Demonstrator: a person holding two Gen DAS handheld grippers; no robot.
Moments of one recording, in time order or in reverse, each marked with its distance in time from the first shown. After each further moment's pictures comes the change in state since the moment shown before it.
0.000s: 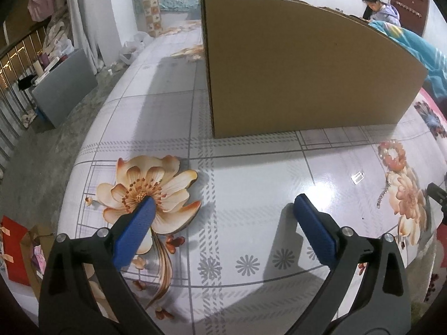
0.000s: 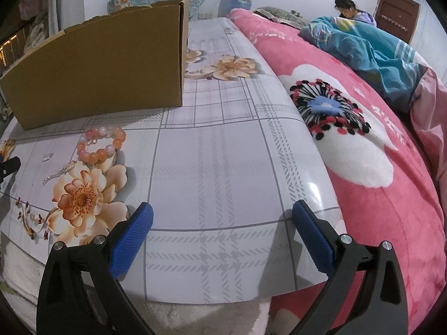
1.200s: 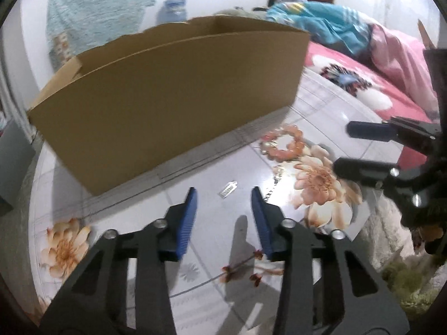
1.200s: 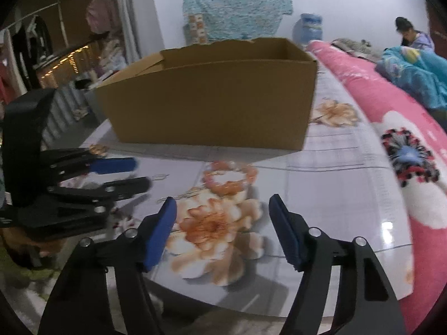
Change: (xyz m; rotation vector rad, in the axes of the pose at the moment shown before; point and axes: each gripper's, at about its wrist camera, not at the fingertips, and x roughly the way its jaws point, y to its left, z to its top) left arm -0.021 -0.089 -0.003 0.372 -0.099 -0.297; right arm -0.038 0.056 0.002 -0.122 -0.156 0.435
